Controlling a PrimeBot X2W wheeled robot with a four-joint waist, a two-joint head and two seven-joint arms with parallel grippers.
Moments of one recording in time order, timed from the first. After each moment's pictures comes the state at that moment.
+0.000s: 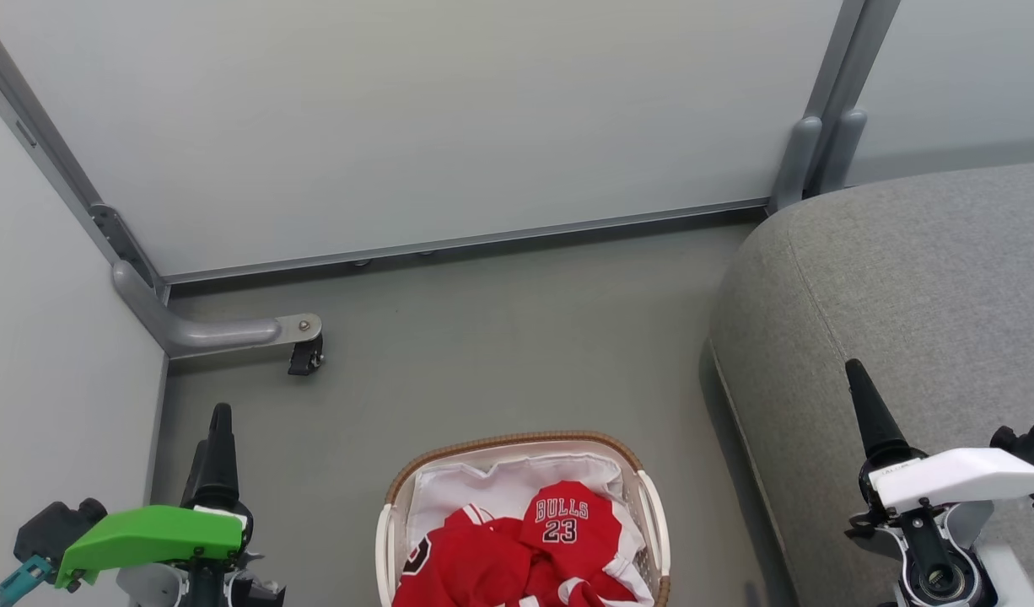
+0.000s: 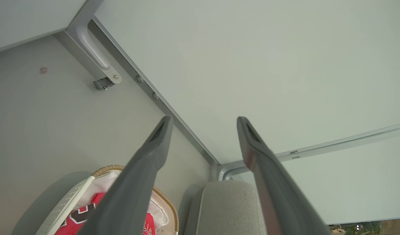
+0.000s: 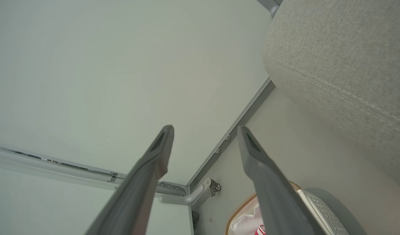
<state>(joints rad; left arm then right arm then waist) -0.10 0.05 0.07 0.32 -1.15 -0.12 0.00 -0.13 -0.09 -0.06 0.28 1.17 0.13 0.00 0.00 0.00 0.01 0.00</state>
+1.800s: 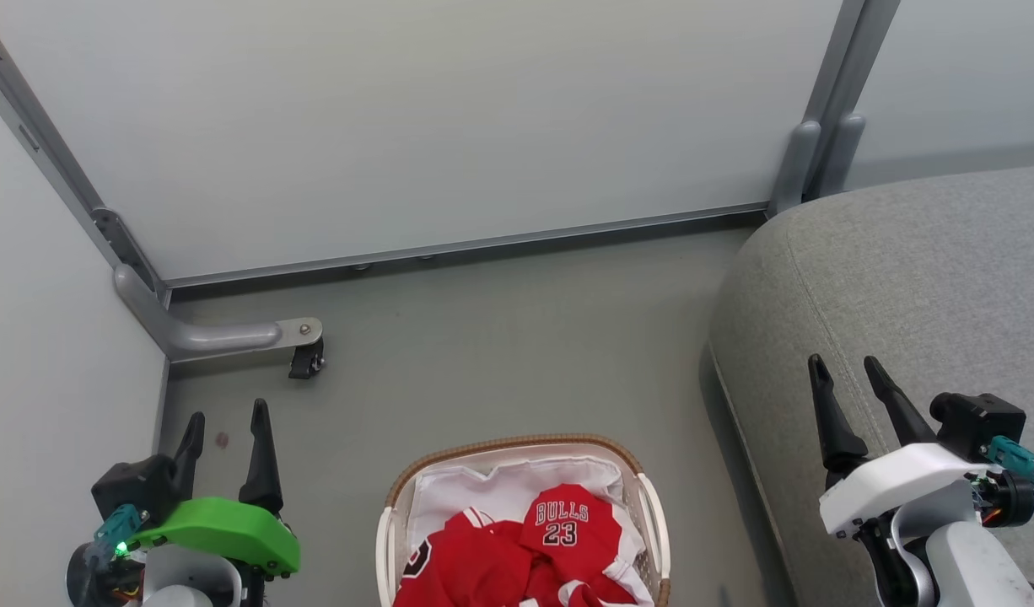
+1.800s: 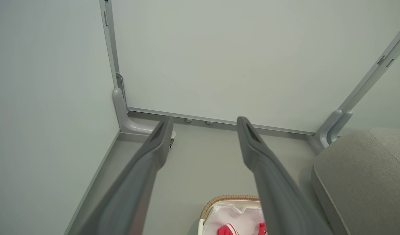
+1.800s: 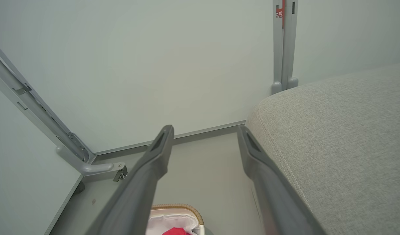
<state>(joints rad) -0.12 0.13 -0.07 0.36 -0.42 -0.06 -0.16 -0.15 -0.12 0.02 0.30 0.41 0.13 -0.16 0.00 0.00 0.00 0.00</state>
